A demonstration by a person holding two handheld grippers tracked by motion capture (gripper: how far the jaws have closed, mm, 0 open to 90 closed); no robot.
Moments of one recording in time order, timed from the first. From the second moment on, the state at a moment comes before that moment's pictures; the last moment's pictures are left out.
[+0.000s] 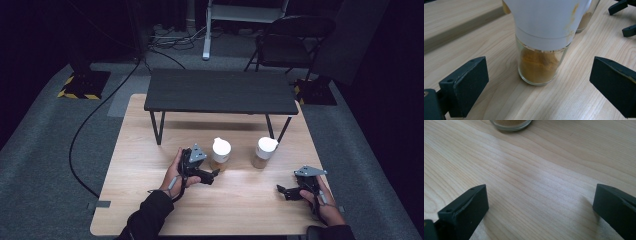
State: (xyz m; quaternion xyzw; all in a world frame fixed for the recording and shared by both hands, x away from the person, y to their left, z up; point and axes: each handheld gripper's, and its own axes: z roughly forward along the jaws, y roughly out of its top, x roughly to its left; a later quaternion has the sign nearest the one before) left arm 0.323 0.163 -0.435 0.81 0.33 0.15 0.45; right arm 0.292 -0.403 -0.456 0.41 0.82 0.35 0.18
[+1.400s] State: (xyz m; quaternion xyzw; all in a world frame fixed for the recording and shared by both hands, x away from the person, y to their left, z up) left arm 0.344 0.132 -0.463 0.78 0.35 0.15 0.50; right arm 0.292 -0.403 -0.456 0.41 0.82 0.35 0.18
